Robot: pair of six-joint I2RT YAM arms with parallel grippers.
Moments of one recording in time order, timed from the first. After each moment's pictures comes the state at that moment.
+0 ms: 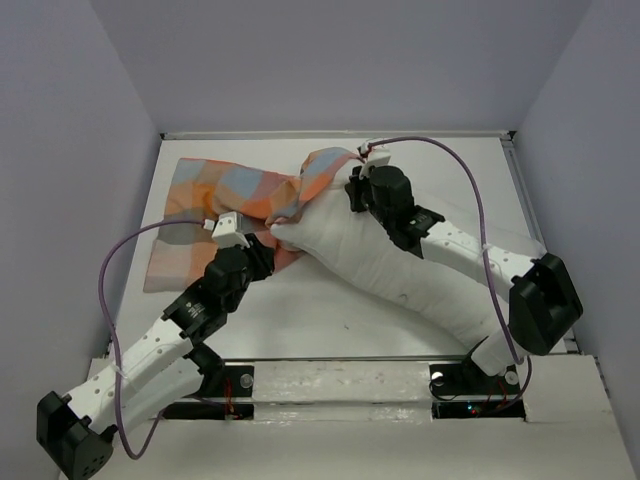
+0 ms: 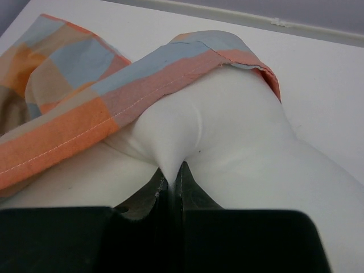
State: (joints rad) left arm -0.69 0.69 0.54 -0.24 -0.42 -0.62; right arm 0.69 1.55 1.15 0.14 0.31 0.19
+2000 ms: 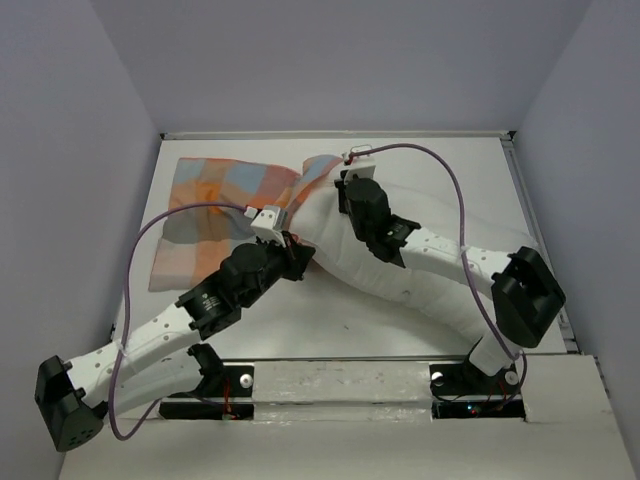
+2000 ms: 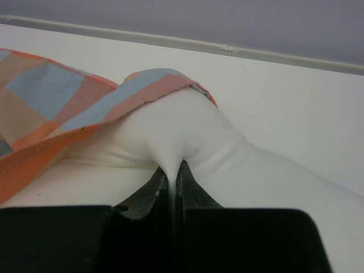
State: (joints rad) left arm -0.88 0.82 0.60 -0.02 -0.25 -0.54; right arm 0.79 1.61 1.17 0.24 0.63 0.13
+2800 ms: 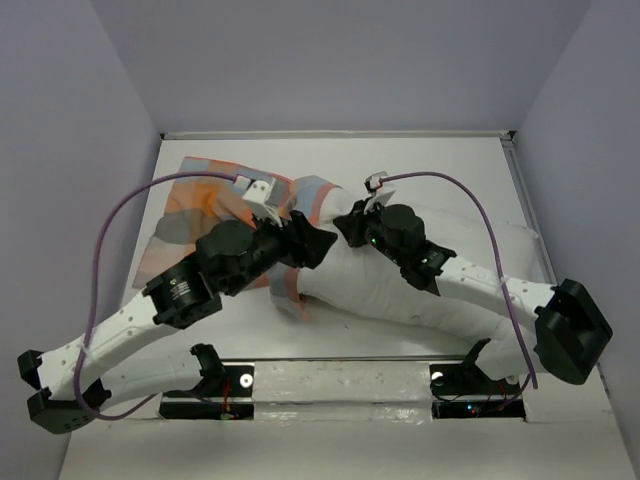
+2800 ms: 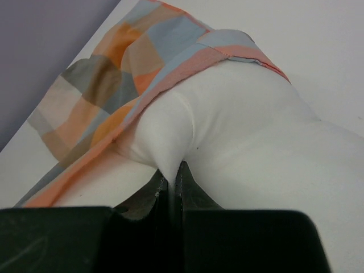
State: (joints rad) left arm -1.04 0.89 1.04 -0.36 -0.23 -0.56; right arm 0.79 1.35 0.85 0.33 0.15 0.36
